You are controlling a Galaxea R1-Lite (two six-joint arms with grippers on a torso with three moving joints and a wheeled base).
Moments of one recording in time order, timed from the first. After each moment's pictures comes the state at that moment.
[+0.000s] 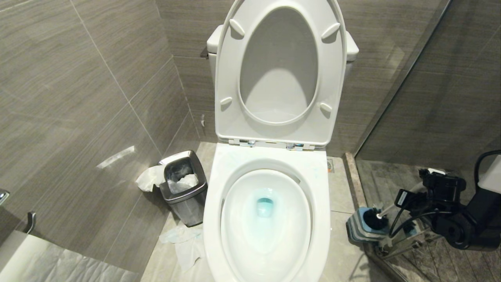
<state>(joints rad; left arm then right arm) -0.01 0.00 0.00 0.00 0.00 0.00 -0.18 2.26 -0.70 -1.10 -0.19 0.23</state>
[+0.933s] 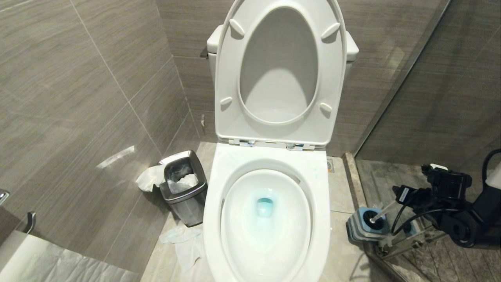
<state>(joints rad) -0.01 0.00 0.00 0.00 0.00 0.00 -0.18 2.21 -0.68 -1.09 -0.14 0.22</state>
